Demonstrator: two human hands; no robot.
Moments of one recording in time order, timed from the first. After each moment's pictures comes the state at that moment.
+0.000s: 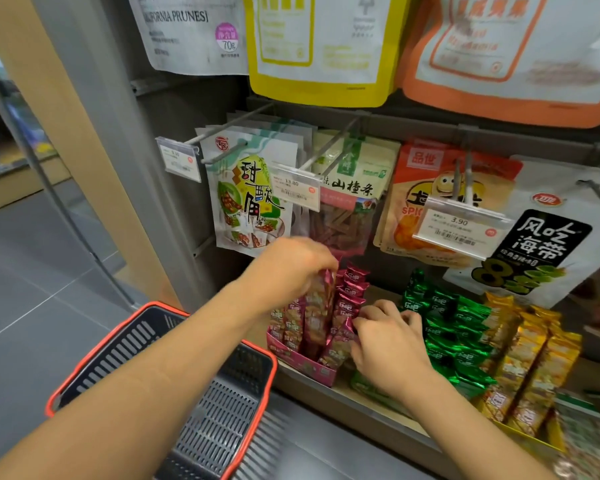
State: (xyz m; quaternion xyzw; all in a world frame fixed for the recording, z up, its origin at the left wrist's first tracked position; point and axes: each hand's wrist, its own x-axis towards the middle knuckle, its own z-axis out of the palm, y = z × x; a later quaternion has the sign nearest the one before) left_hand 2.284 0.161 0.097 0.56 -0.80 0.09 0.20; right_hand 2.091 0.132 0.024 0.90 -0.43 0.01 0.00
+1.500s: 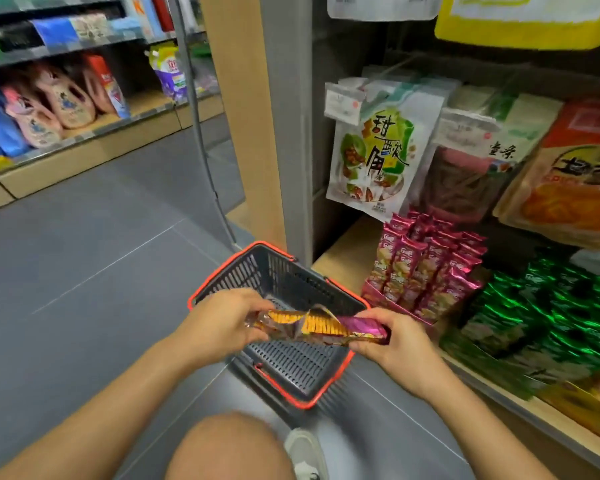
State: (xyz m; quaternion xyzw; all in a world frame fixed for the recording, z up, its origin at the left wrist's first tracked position) left_hand 2.383 0.422 0.040 0.79 -0.59 -0.12 0.11; right_hand 2.156 0.259 0.018 0.83 -0.30 0.10 -0.45
